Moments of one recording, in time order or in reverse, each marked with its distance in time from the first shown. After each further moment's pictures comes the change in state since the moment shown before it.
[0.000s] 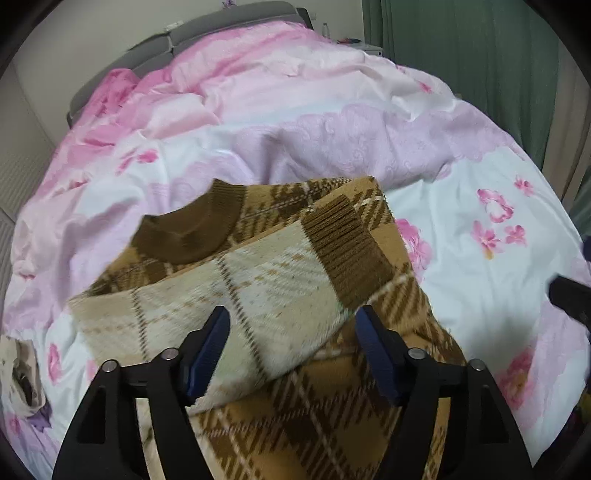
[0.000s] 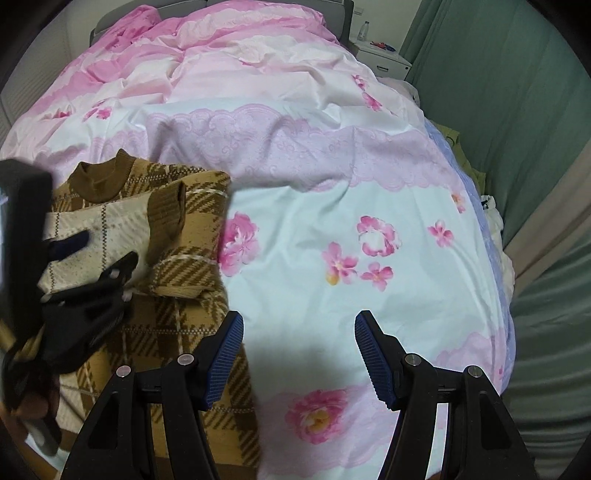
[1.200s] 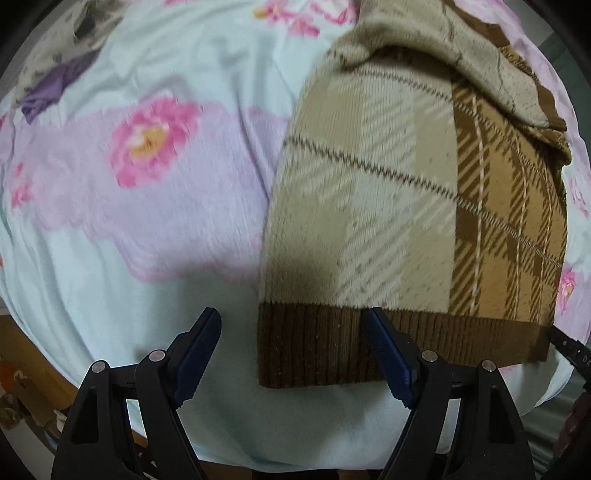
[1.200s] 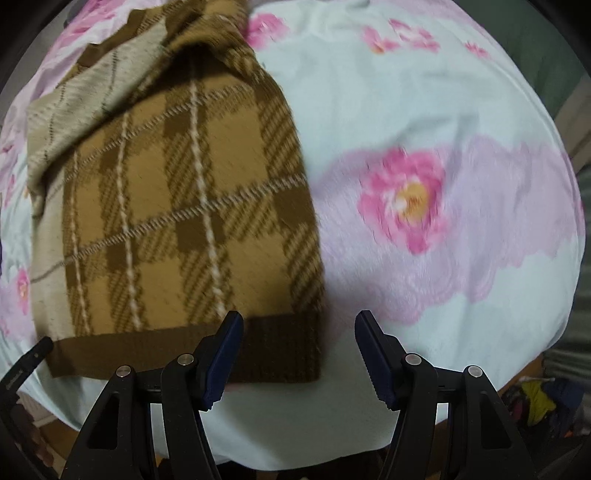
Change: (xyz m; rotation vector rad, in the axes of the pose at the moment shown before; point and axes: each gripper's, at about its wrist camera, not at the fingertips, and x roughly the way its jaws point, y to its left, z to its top) left arm -0.015 0.134 -0.302 -0.615 0.449 -0.018; right arm 0.059 0.037 -0.192 0.137 0.298 0.161
